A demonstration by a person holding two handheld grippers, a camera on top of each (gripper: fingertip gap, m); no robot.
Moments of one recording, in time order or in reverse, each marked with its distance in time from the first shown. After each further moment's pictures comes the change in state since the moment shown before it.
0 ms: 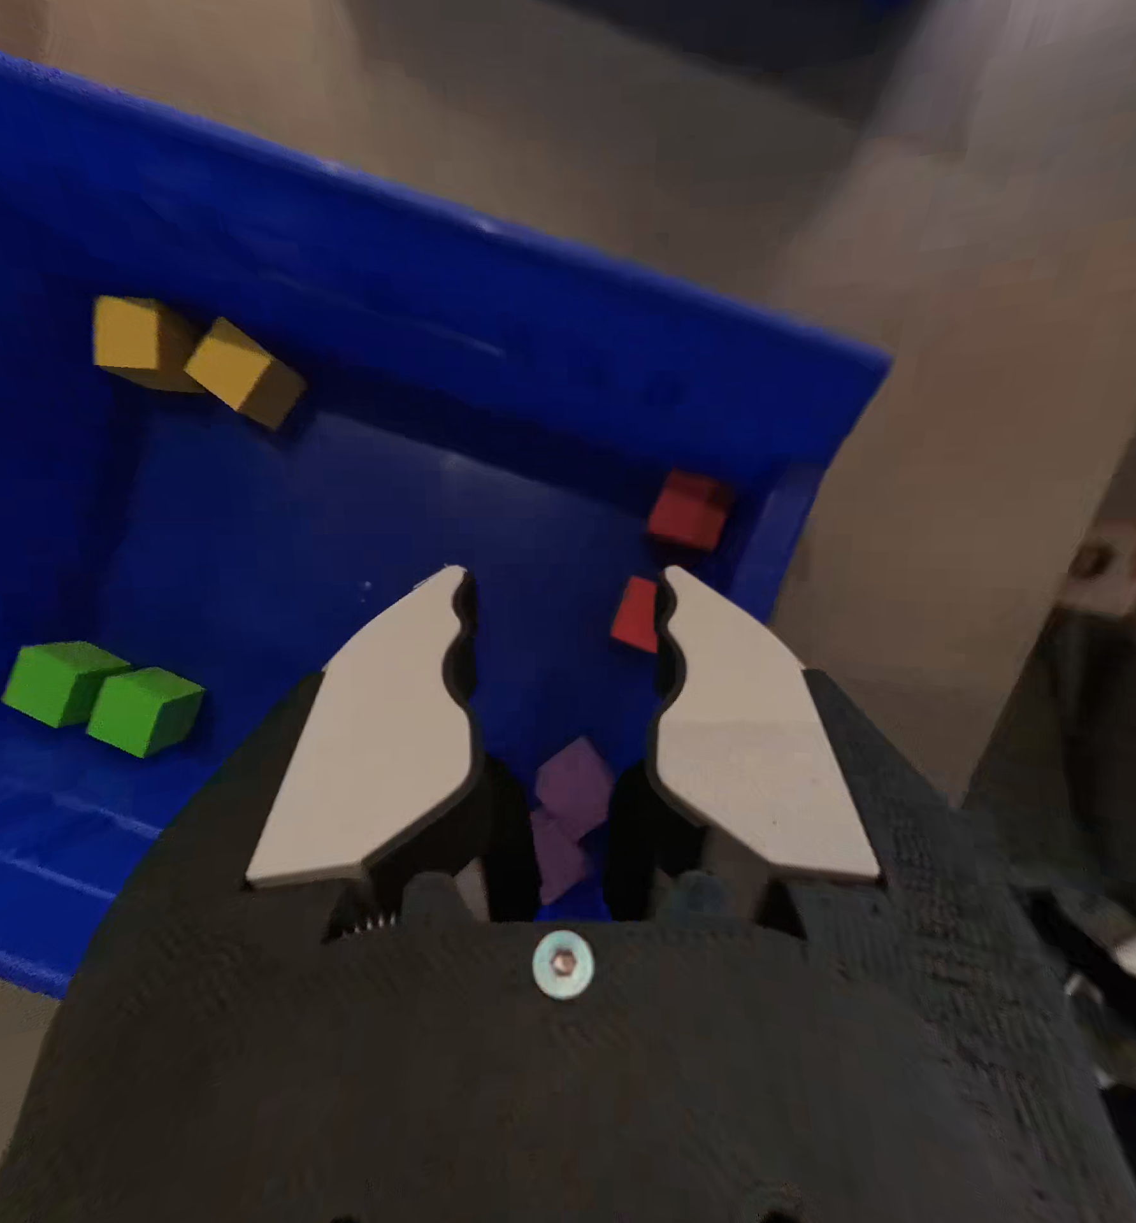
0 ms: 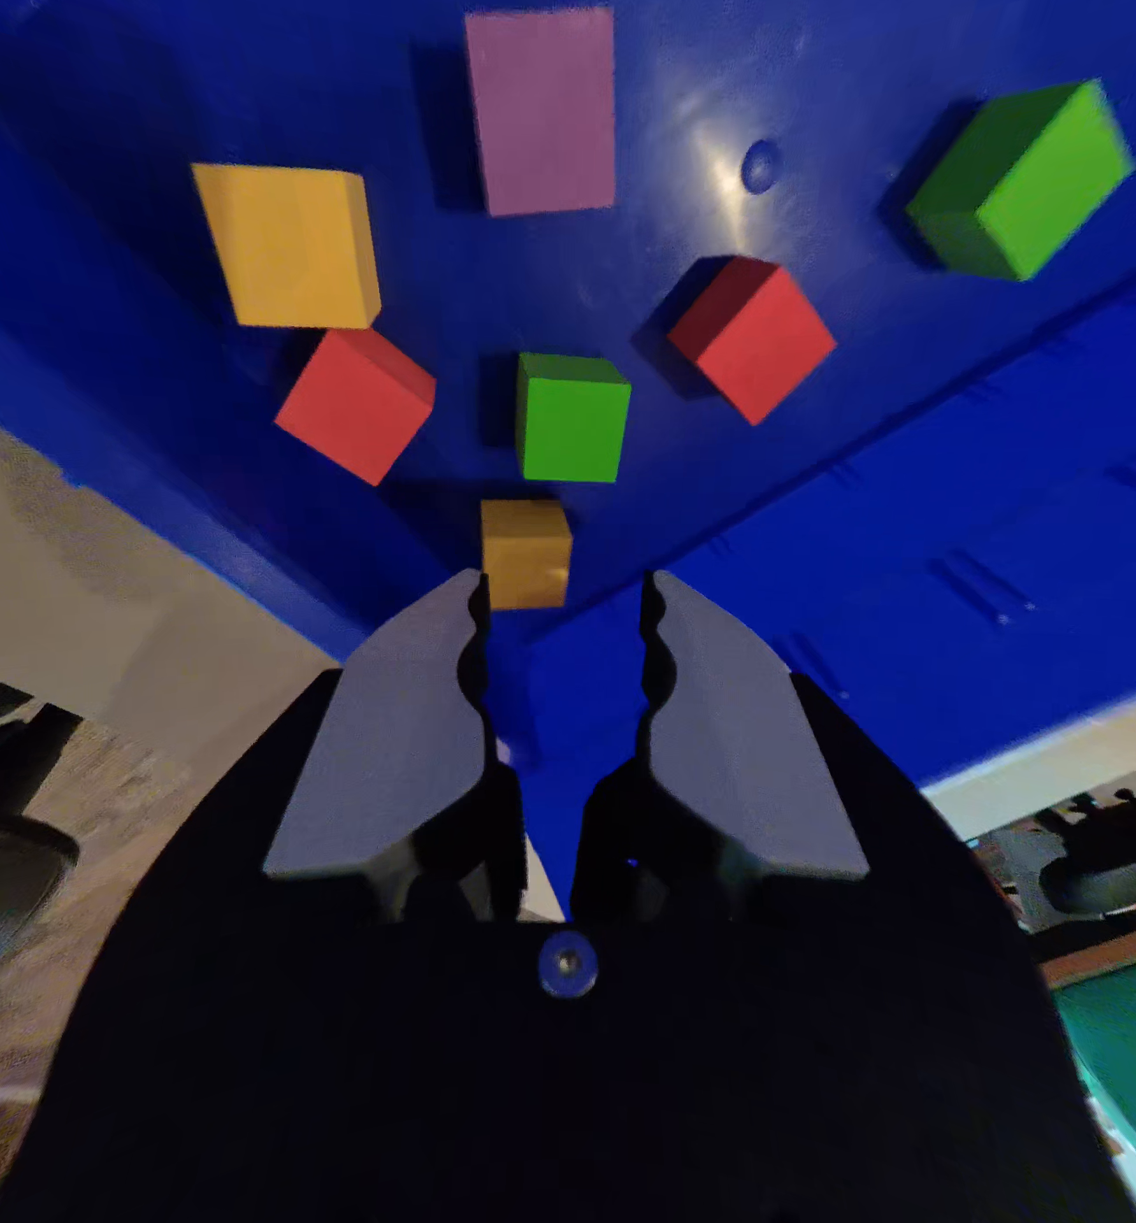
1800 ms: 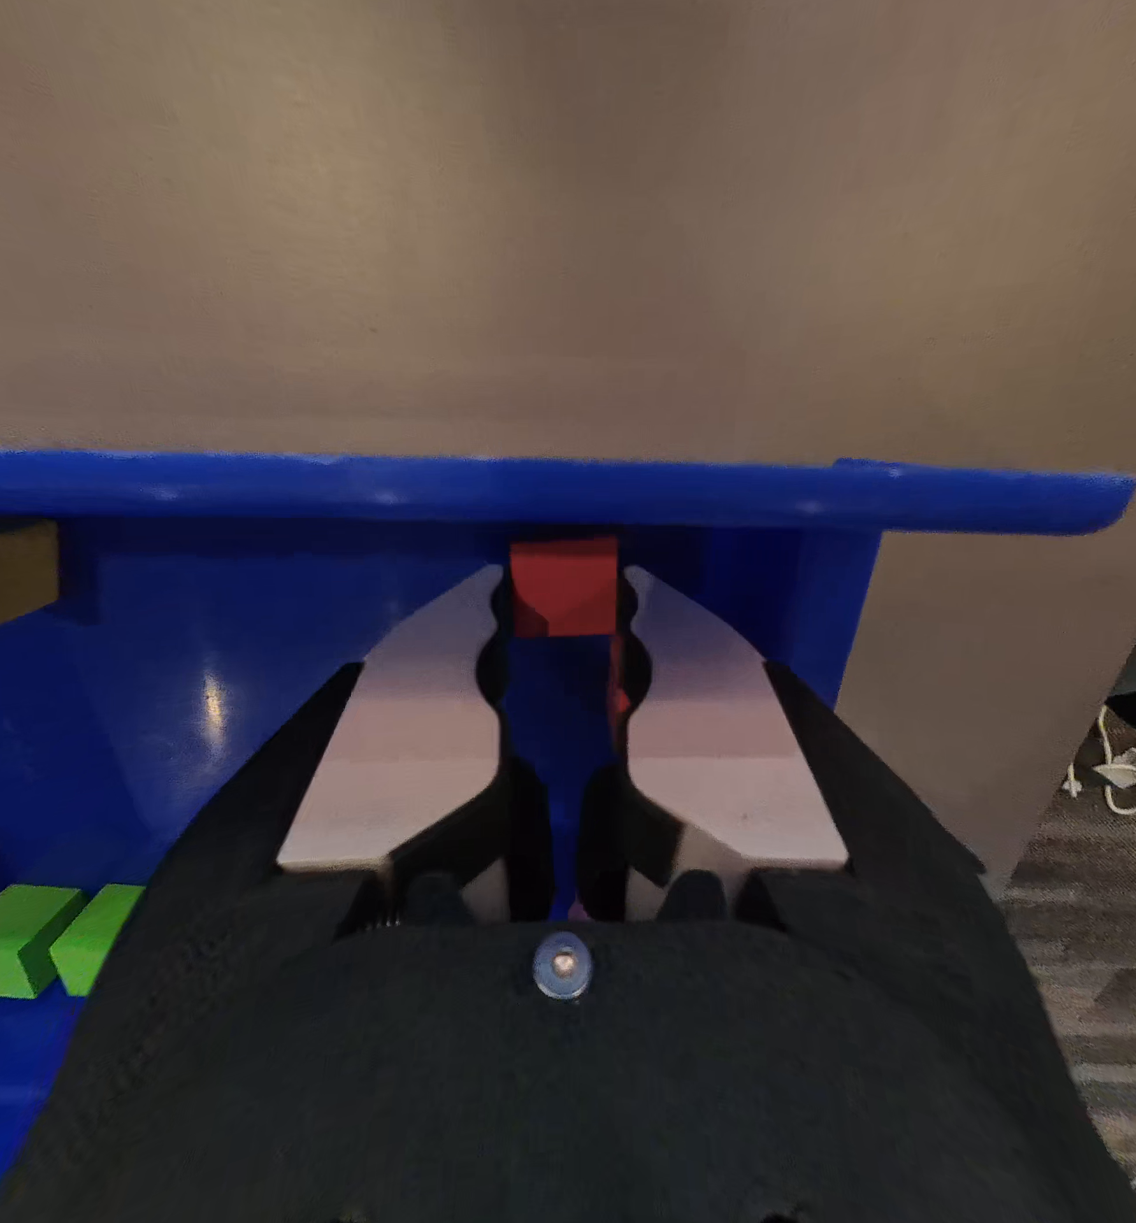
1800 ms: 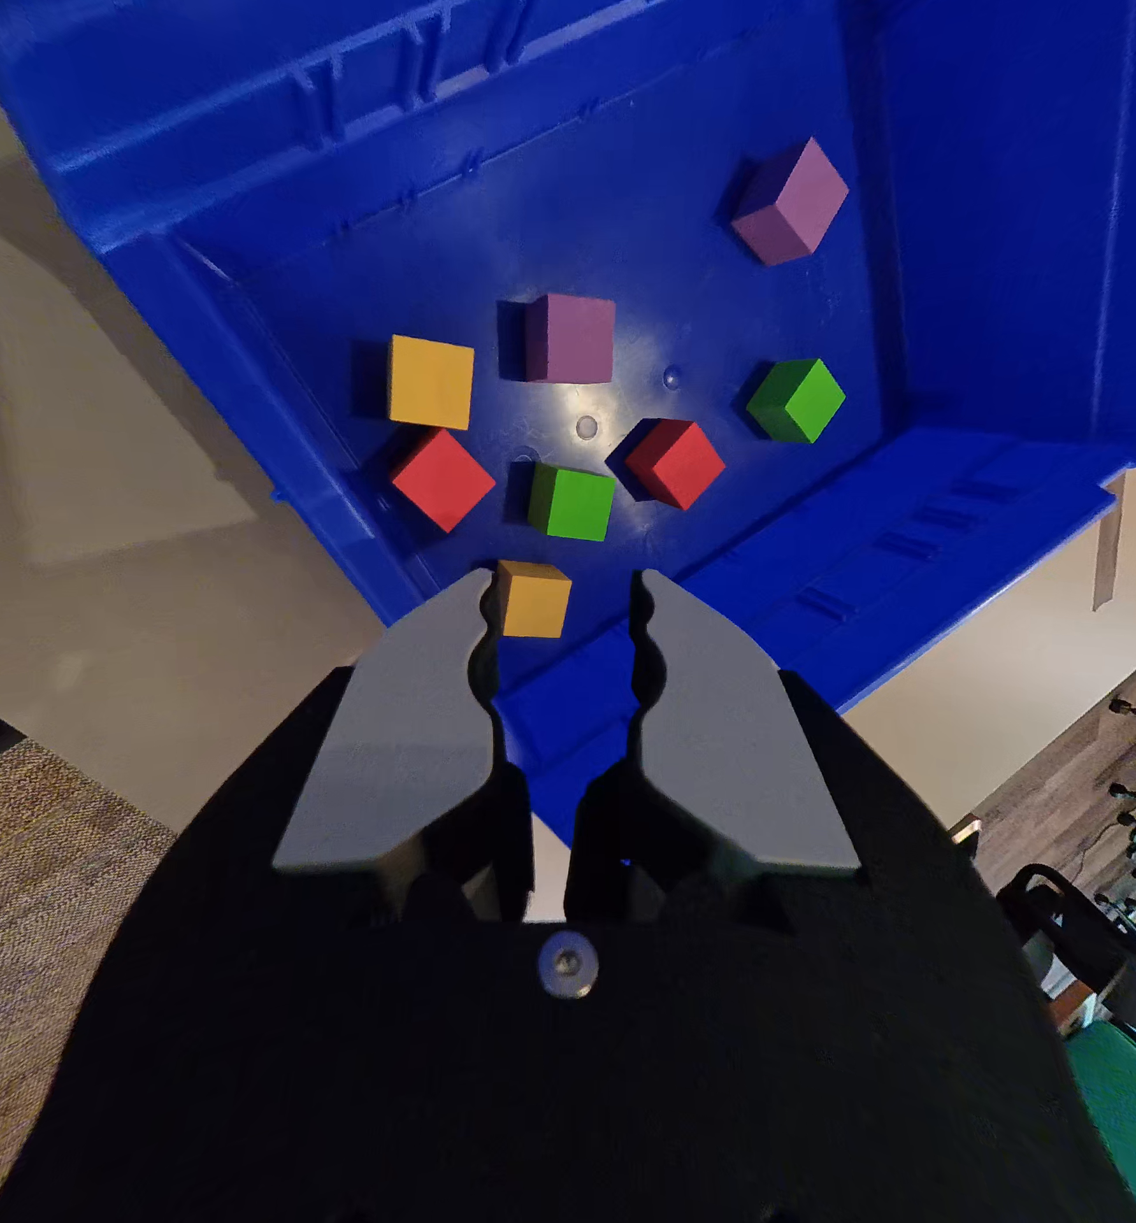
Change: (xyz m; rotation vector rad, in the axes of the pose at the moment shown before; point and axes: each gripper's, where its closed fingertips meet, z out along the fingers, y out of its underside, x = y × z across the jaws) left arm 0.019 0.010 0.068 -0.290 0.148 0.261; right arm -0.014 -0.024 -0.050 0.305 0.208 -0.100
